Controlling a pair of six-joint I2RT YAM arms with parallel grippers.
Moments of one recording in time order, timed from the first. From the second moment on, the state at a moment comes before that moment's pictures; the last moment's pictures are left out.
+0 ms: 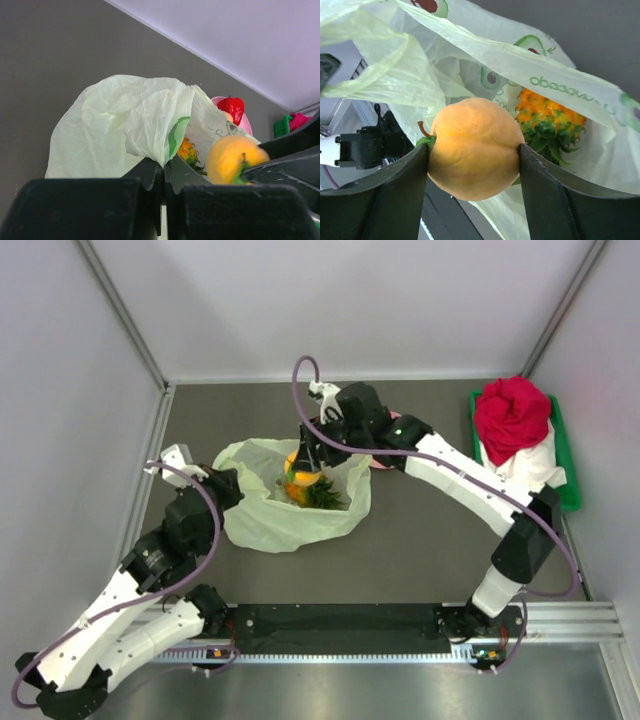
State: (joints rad) left arm -0.74 0.62 0.85 -0.50 -0.74 -0.74; right arm 0.81 1.66 1.63 -0.56 -0.29 0.36
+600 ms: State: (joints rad) left arm -0.74 0.59 0.85 -0.53 -0.74 -0.76; right arm 0.84 1.94 1.82 -0.62 -0.22 0.34
